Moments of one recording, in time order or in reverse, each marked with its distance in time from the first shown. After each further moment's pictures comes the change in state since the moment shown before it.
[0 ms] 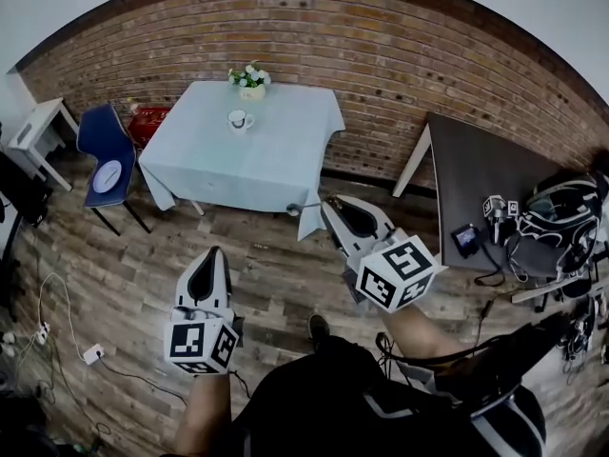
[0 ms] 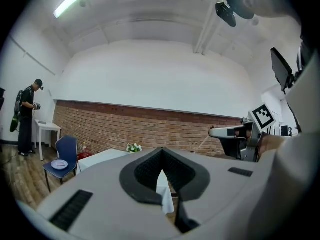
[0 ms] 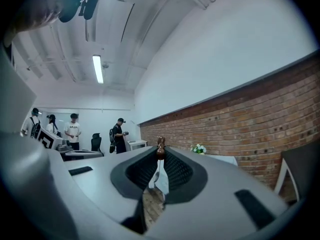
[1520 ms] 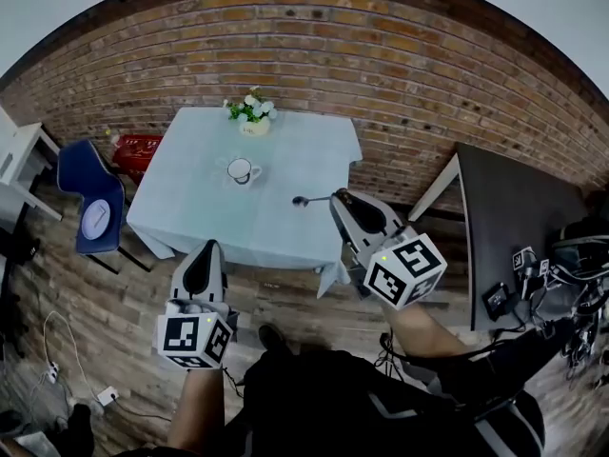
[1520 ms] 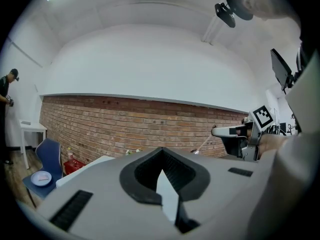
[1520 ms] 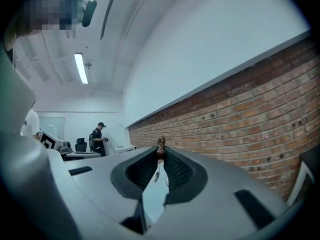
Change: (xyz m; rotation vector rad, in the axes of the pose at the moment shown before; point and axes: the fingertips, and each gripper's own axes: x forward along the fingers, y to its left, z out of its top) left arm 0.276 0.135 0.005 0.025 0.042 -0.066; right arm 0.240 -0.165 0.026 0.052 -0.023 -0.063
